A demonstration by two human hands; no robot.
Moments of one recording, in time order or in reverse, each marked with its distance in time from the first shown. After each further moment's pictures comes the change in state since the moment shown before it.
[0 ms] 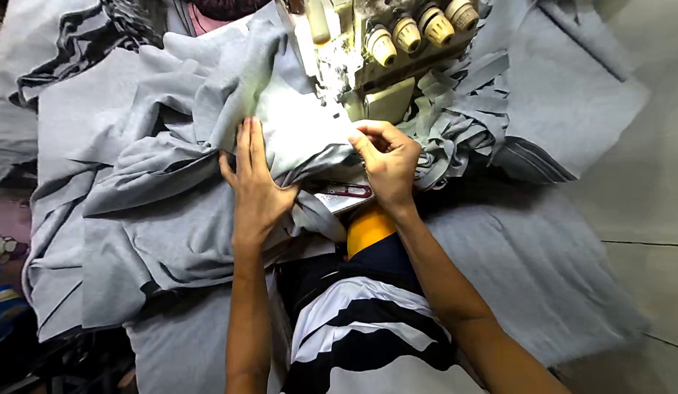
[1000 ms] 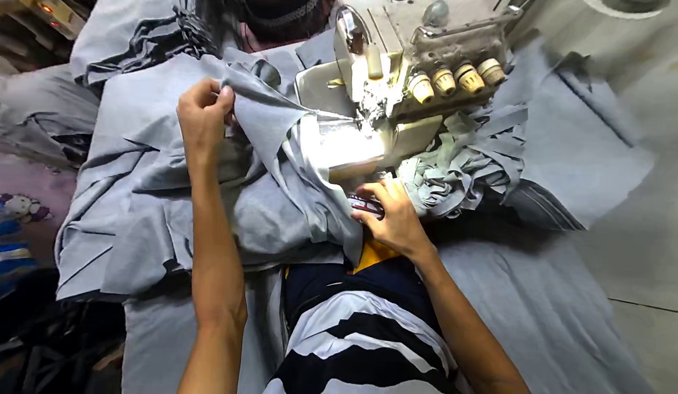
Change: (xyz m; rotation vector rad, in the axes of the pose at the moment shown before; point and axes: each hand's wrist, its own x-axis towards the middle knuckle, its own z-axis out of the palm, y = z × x) left_hand 0.102 -0.116 -0.065 -0.427 0.169 -0.354; right_hand -0.034 0.037 -0.018 -0.530 -0.472 -0.211
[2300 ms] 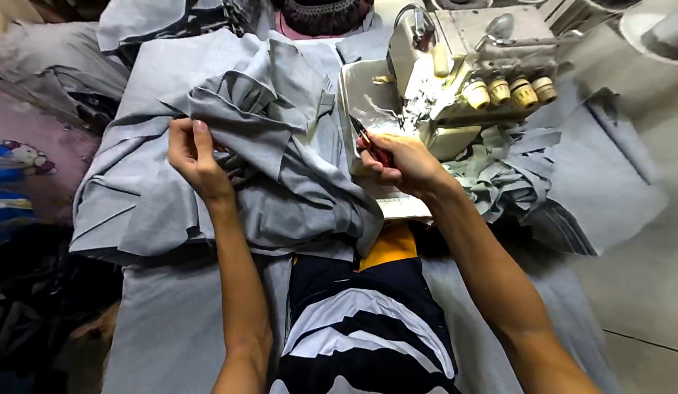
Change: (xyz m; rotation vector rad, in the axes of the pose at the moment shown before) left_hand -0.111 -0.037 -0.033 -0.338 0.574 0.249; right_hand 0.117 -0.089 -0.032 1.107 -0.506 0.631
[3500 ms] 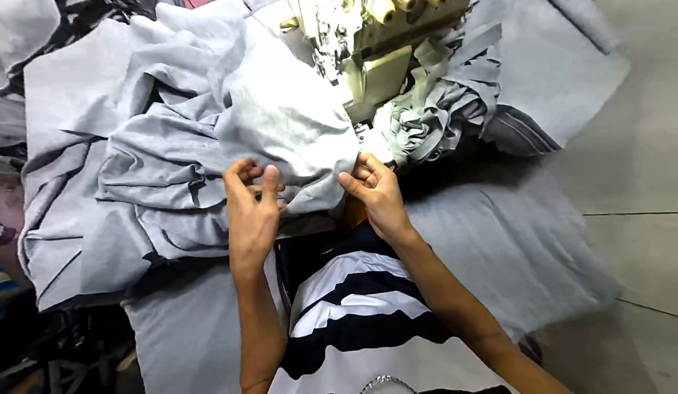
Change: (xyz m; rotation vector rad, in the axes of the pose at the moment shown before) left_hand -0.112 0.121 0.047 0.243 -0.691 -0.624; right_hand -0.090 0.133 0.002 0.095 0.455 -0.442
